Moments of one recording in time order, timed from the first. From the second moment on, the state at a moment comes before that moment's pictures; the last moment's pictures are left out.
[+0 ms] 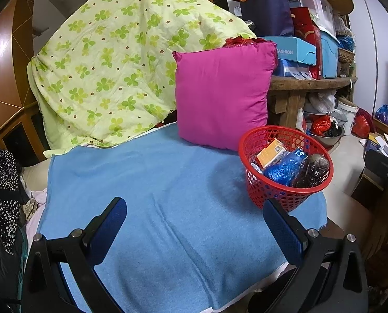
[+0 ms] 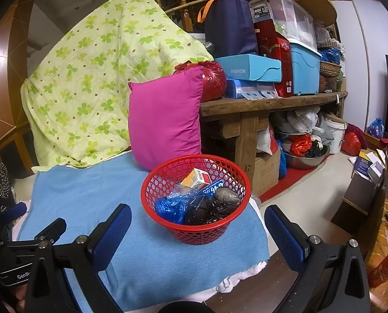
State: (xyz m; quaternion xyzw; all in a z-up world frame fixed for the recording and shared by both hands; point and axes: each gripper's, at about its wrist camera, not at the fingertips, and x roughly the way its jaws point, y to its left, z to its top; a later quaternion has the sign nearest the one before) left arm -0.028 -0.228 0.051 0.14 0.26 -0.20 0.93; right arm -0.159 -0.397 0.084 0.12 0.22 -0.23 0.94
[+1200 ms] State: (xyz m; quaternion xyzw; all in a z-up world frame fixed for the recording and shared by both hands) left arm -0.027 -0.232 0.055 0.15 0.26 -0.19 0.94; right arm -0.155 -0.411 0.081 0.14 0.21 -0.22 0.94
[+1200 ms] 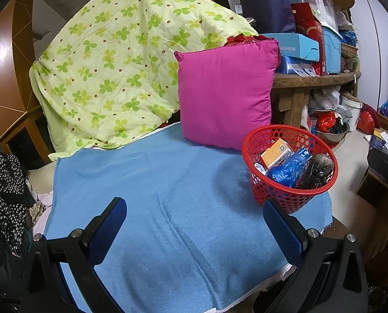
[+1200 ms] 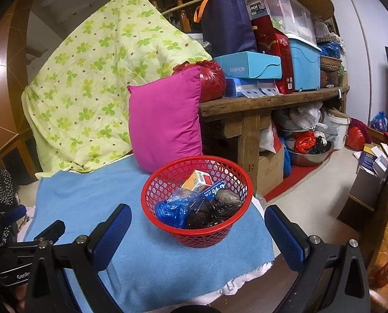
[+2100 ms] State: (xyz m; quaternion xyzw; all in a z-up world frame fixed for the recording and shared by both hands) left arm -0.023 -0.246 0.068 0.15 0.25 -0.22 0.93; right arm -0.143 -0.417 0.088 0.13 0.21 -0.23 0.94
